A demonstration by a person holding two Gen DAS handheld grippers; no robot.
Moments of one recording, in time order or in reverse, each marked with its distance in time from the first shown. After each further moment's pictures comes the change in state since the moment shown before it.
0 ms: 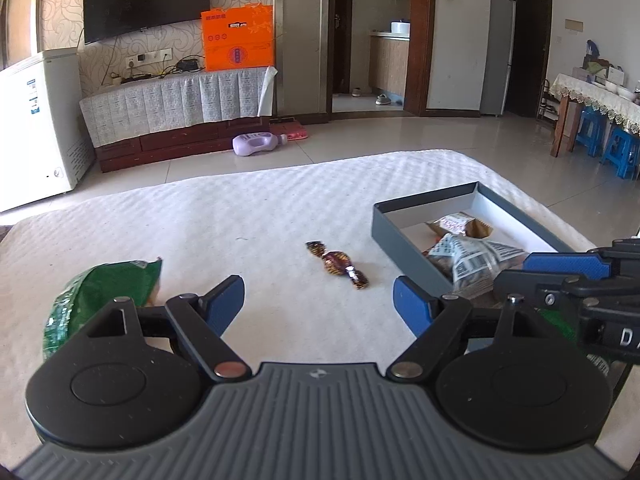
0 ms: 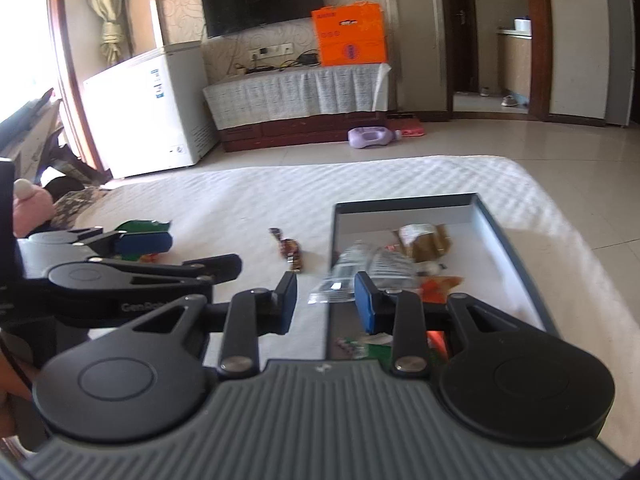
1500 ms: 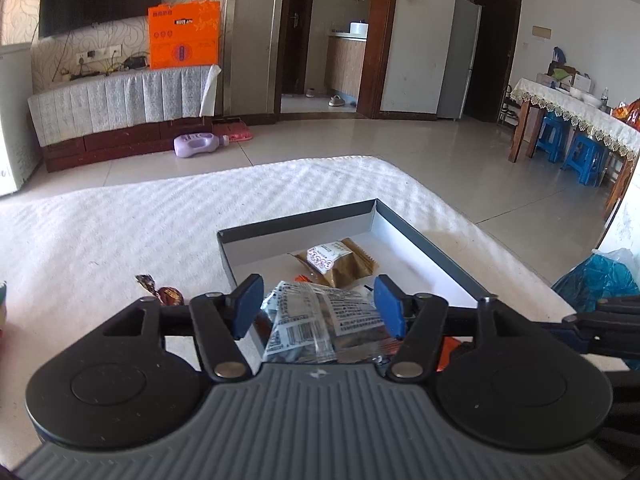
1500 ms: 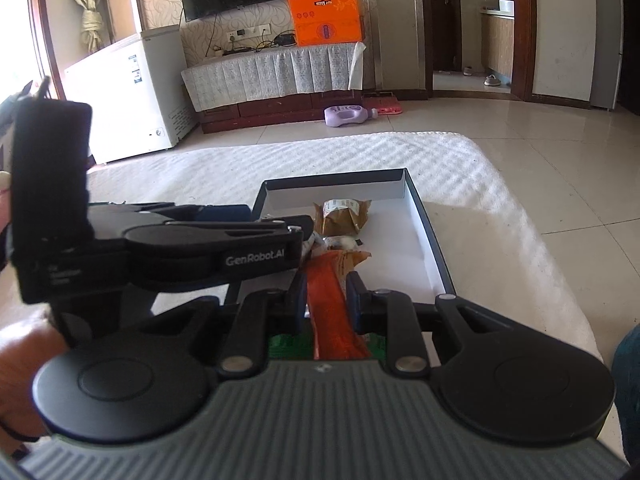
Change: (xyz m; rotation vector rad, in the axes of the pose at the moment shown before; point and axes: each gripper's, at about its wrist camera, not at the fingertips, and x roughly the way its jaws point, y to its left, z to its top) left arm 0.067 -0.120 0.030 0.001 -0.007 -0.143; right arm -0.019 -0.076 -0.004 0.028 0.063 -0.061
